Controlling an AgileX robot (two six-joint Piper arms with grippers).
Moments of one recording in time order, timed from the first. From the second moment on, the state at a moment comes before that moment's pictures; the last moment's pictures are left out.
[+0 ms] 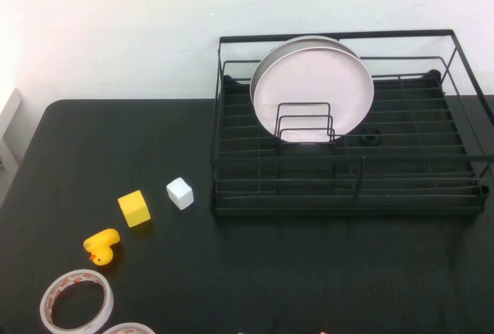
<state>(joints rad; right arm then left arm) 0.35 0.50 -0.63 1.00 0.51 -1.28 -0.36 0.11 -0.33 0.07 0.67 -0.26</state>
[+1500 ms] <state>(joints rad) -0.04 -0.01 0.03 -0.17 0.37 0.07 -0.36 0.11 -0.33 0.07 0.67 -0.26</state>
